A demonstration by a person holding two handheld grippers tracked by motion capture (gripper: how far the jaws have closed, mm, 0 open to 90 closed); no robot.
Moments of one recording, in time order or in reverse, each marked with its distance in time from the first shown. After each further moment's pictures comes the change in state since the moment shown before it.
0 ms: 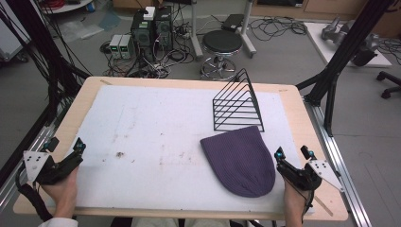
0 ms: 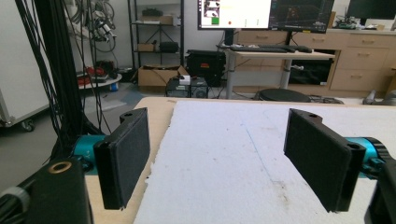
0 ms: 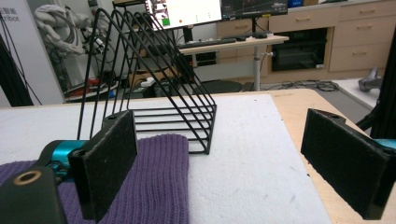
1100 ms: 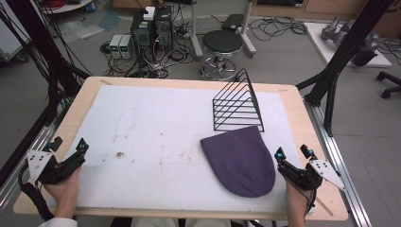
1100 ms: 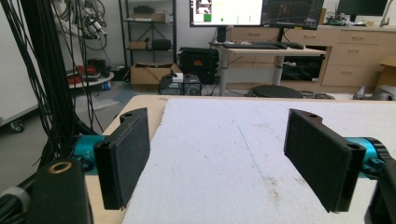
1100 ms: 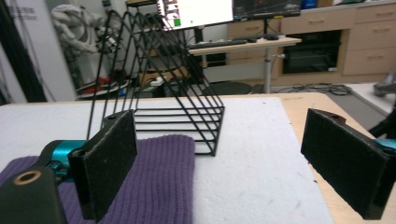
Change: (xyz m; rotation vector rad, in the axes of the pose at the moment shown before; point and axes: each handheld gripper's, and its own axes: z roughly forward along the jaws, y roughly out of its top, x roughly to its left) left arm -0.003 -0.001 0.001 0.012 -0.031 0.000; right arm -0.004 0.002 0.000 0.001 0.058 -0.018
